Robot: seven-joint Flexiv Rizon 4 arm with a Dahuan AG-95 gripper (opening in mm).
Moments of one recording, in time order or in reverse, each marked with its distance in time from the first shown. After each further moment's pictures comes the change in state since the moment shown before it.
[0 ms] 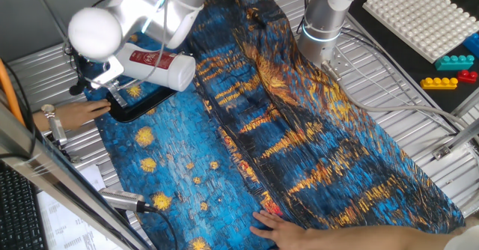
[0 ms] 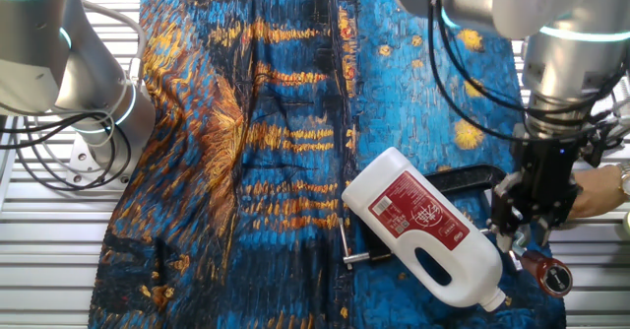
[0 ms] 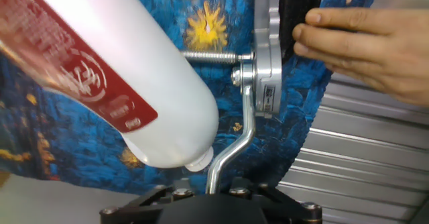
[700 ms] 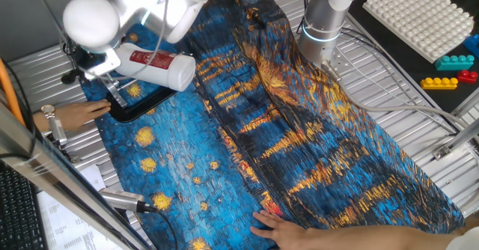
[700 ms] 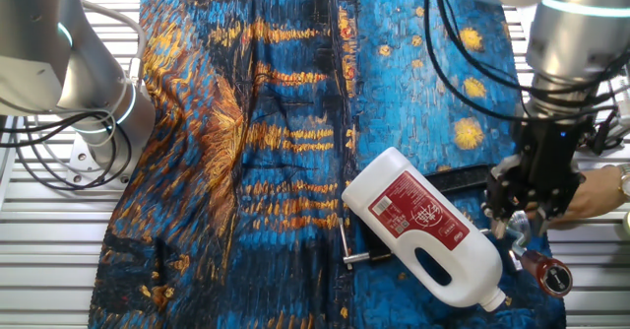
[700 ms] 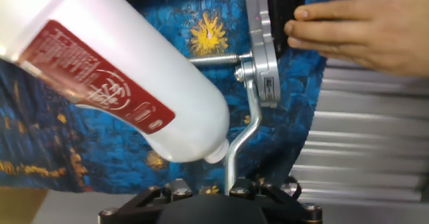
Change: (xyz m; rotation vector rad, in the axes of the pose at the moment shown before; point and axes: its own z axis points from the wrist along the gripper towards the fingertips) arm 0.019 0.030 -0.042 -0.012 -0.059 0.142
